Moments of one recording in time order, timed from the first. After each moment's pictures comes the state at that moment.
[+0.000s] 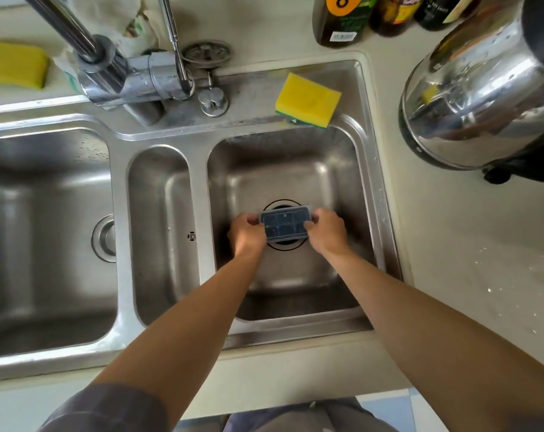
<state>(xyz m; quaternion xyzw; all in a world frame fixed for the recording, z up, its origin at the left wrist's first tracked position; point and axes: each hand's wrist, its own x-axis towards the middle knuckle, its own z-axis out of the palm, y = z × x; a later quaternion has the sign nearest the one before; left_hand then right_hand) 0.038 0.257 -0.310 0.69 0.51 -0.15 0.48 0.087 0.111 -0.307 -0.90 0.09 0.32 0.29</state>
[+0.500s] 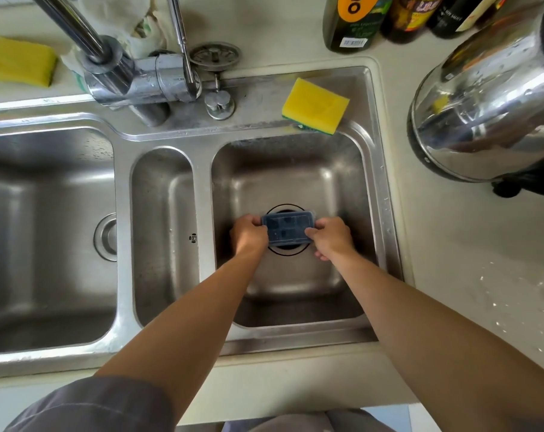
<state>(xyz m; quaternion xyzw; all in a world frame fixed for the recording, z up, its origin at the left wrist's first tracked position) 0.048 0.262 -0.314 0.69 0.52 -0.19 0.48 0.095 0.106 -0.307 -0.86 0.14 0.39 0.30</state>
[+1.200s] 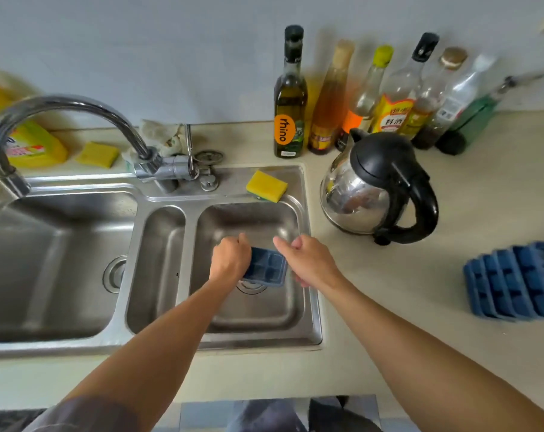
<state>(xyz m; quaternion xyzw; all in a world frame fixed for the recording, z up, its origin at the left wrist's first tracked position) 0.056 0.203 -0.151 0.80 0.43 -0.10 0.40 0.103 0.040 -0.113 -0.87 -0.04 0.33 0.36</state>
